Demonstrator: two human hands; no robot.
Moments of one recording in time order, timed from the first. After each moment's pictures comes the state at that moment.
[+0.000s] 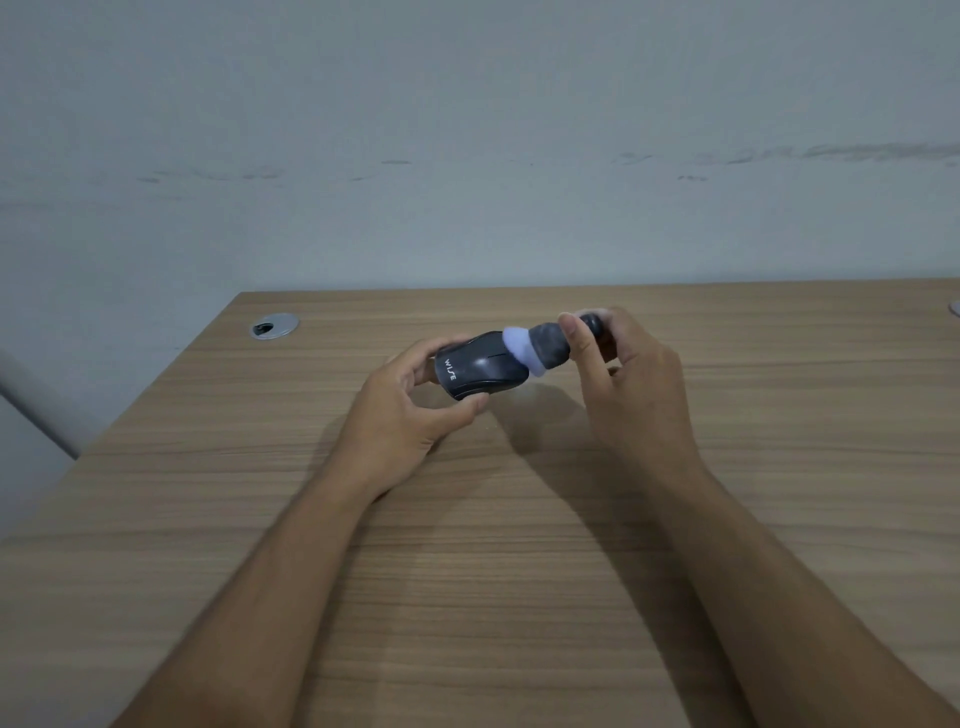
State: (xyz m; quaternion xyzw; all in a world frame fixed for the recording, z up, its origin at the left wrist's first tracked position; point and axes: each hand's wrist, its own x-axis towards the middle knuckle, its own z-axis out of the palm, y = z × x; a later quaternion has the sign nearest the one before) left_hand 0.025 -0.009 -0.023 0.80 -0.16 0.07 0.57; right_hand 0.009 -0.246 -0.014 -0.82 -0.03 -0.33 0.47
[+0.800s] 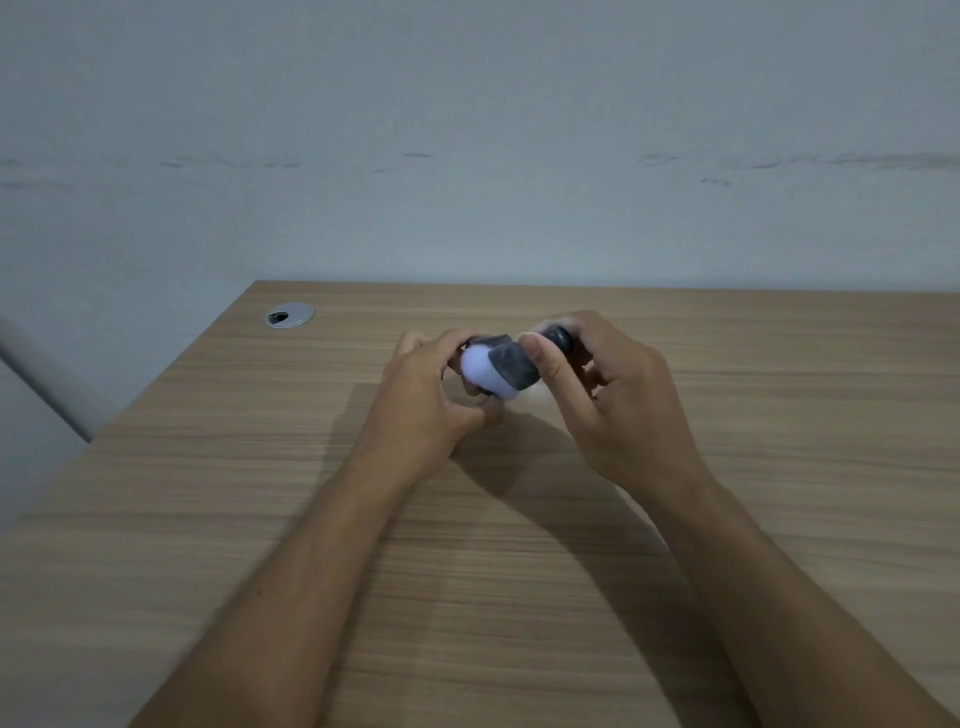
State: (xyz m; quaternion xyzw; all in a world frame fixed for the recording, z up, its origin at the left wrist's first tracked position) left_hand 0.023 -0.018 -0.015 0.88 -0.14 0.19 0.40; right_hand -0.007 -0.223 -0.001 -0.84 -0.18 -0.34 0.39
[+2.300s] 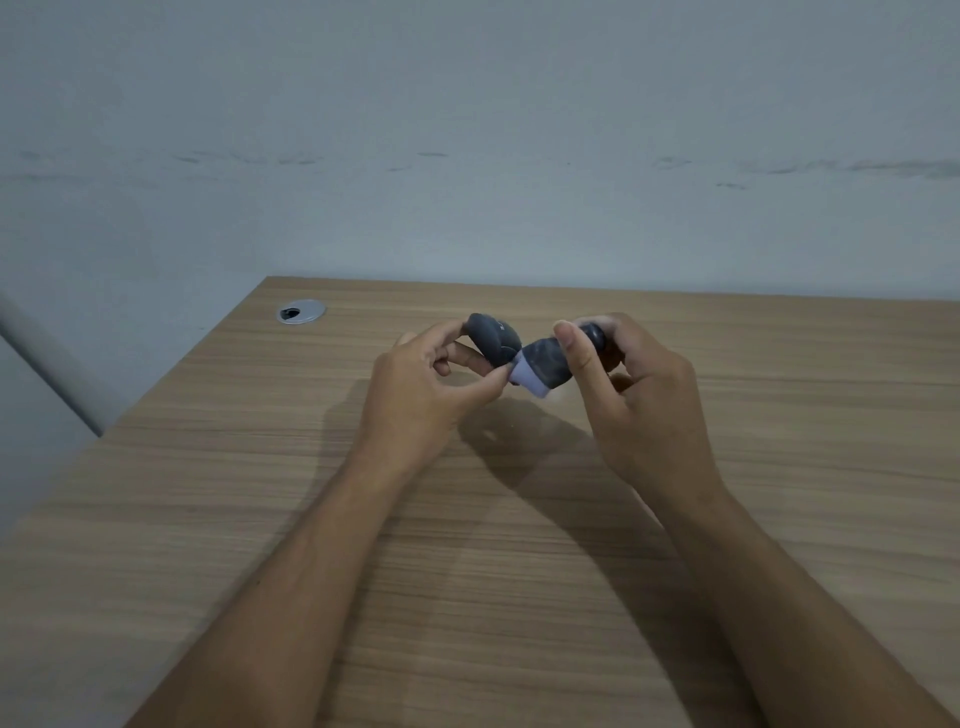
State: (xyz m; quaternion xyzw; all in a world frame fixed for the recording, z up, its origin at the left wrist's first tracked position) left_hand 0.030 -0.012 -0.018 0.82 -0.12 0.18 0.53; right_hand -0.010 -0.222 -0.004 -0.81 -0.11 -0.31 0.48
